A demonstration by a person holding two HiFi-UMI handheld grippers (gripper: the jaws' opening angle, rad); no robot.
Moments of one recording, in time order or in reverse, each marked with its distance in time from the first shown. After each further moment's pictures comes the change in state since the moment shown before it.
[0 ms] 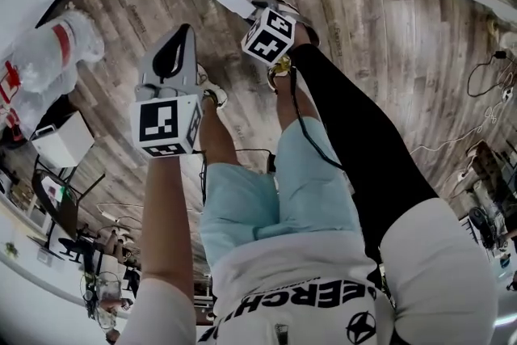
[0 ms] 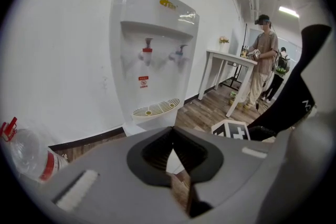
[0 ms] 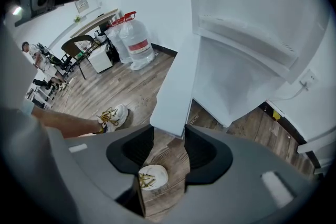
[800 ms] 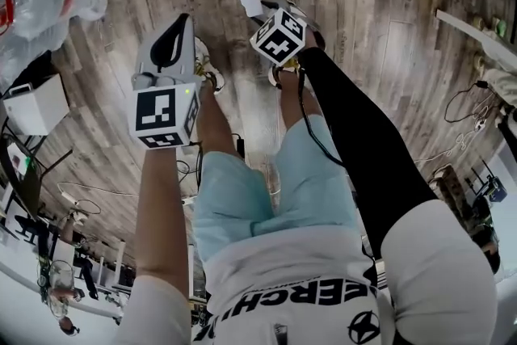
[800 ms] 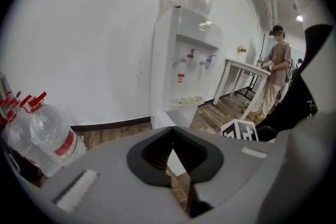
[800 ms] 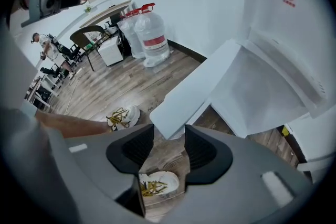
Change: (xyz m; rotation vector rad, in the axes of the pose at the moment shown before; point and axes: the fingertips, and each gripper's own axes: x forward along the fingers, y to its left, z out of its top) left arm -0.087 0.085 -0.063 -0.149 -0.038 0.130; right arm 0.021 0.087 0.043 -0.097 0.051 0.044
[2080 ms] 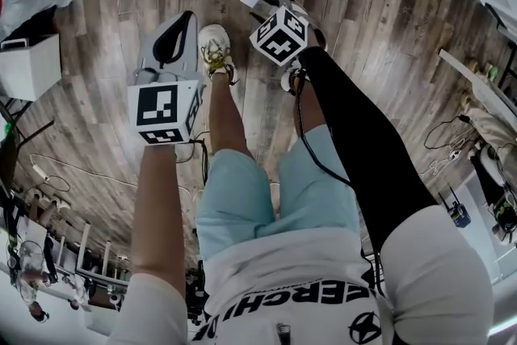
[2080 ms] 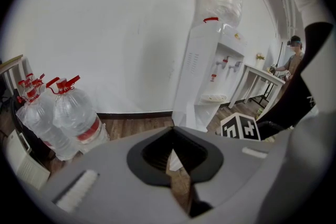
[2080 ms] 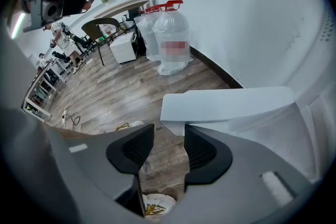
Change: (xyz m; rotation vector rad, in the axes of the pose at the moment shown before) left arm -0.059 0.137 -0.055 -0.135 -0.001 0.115; right arm 0.061 0.076 0.124 -0.185 0.005 0.055
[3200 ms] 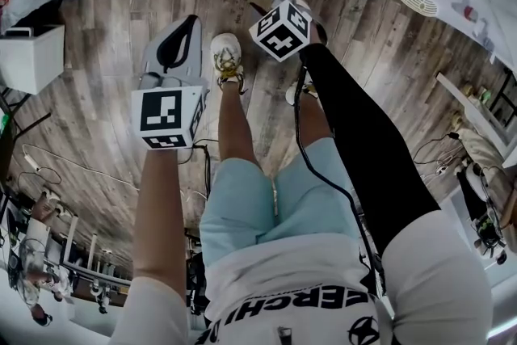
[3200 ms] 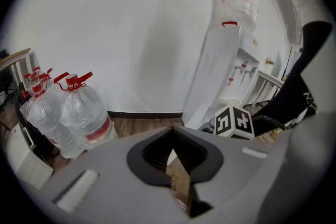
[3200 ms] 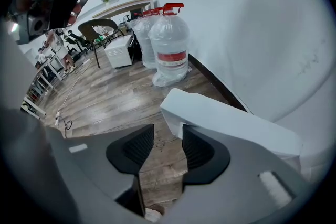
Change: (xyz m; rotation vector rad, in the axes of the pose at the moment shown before) left arm 0.004 0.079 0.006 -0.064 -0.001 0.046; right arm 0.034 -0.027 0.102 -0.052 -0.030 -0.030
